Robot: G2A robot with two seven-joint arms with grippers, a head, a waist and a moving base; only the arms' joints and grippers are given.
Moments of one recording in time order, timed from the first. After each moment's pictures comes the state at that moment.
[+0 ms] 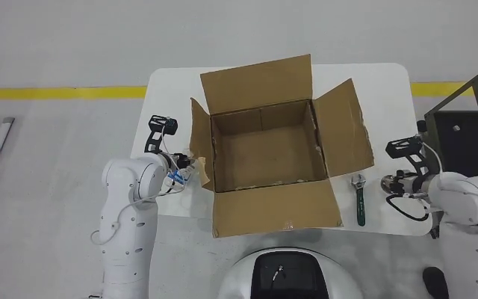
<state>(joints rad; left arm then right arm) 0.85 -1.27 -1.43 -1.67 1.35 -0.17 -1.33 -1.24 -1.40 1.85 -1.93 -1.25 -0.29 1.52</state>
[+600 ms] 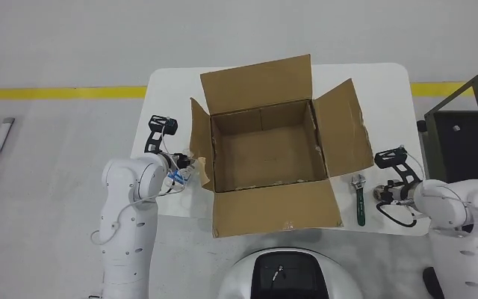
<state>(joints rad) 0.85 -1.27 -1.43 -1.67 1.35 -0.17 -1.33 -1.29 -1.37 1.79 -1.87 -1.25 -0.25 1.46</state>
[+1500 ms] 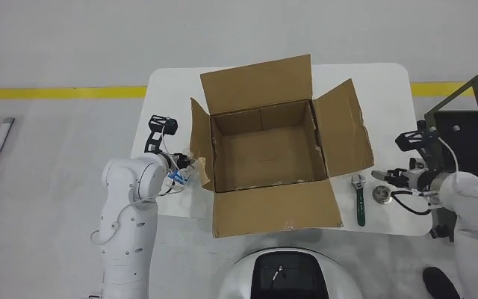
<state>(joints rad) 0.85 -1.27 -1.43 -1.67 1.35 -0.17 -1.33 -1.30 -1.33 1.92 -1.99 -0.97 -0.25 1.28</state>
